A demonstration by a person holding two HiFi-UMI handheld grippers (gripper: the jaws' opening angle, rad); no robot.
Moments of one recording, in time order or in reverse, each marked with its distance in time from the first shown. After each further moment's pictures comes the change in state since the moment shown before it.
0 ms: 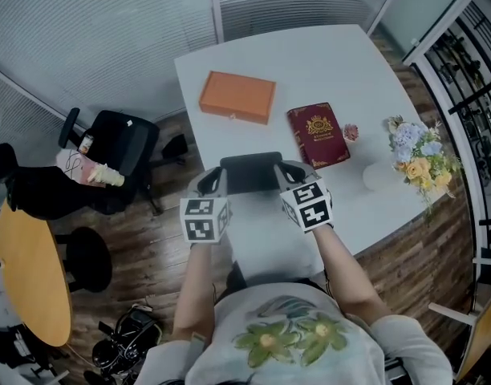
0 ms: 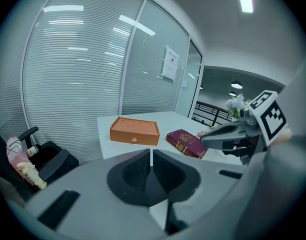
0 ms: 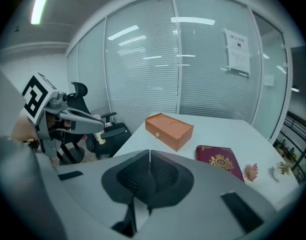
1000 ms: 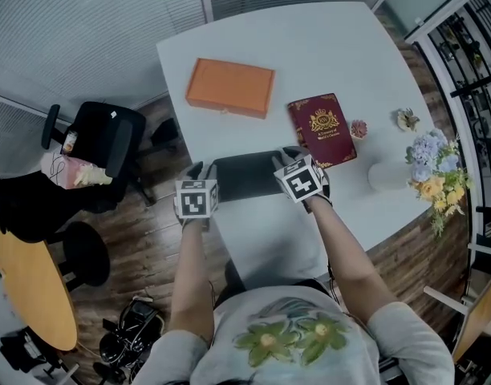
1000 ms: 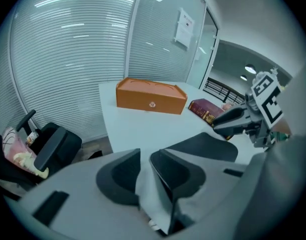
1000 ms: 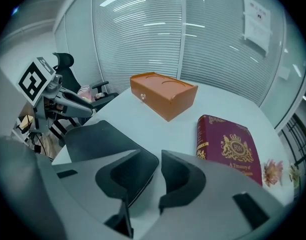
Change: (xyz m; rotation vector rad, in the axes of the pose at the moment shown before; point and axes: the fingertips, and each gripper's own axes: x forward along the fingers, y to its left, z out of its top) left arm 0.106 0.068 -0.083 -0.031 0.325 0.025; right arm 0.111 -0.058 -0.079 -0.034 0.338 0.011
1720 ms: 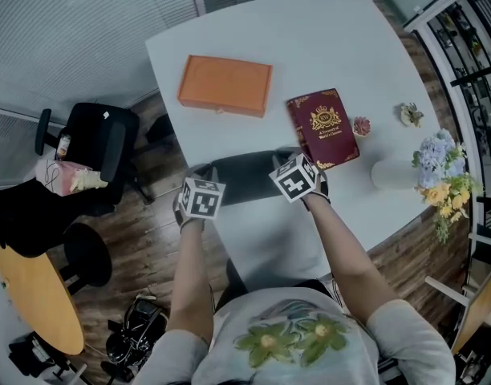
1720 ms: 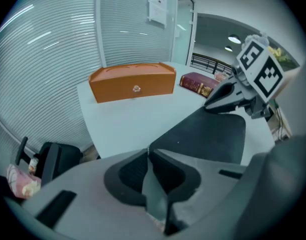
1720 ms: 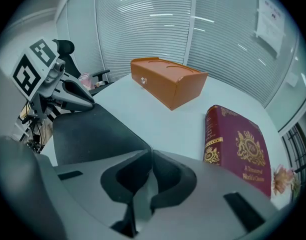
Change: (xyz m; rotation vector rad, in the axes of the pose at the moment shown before) left arm 0.040 -0.007 -0.021 0.253 0.157 -0.015; right arm 0.036 -0.004 -0.019 -0.070 0.099 0.001
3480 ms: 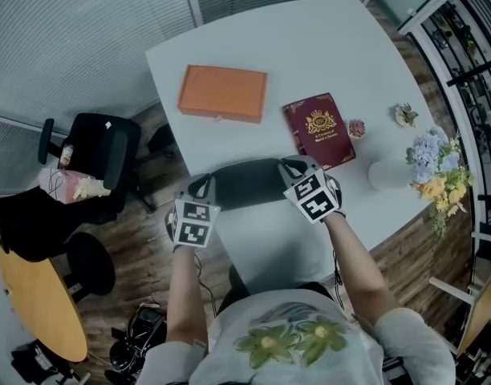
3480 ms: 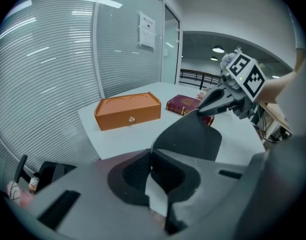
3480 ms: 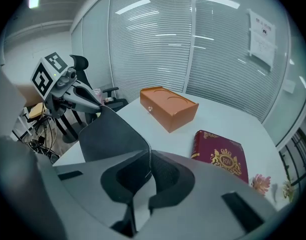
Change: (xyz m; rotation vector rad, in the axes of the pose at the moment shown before) left arm -0.076 -0.014 0.037 0.111 -0.219 -0.023; right arm -0.080 0.004 0.022 -0.046 -0.199 0.023
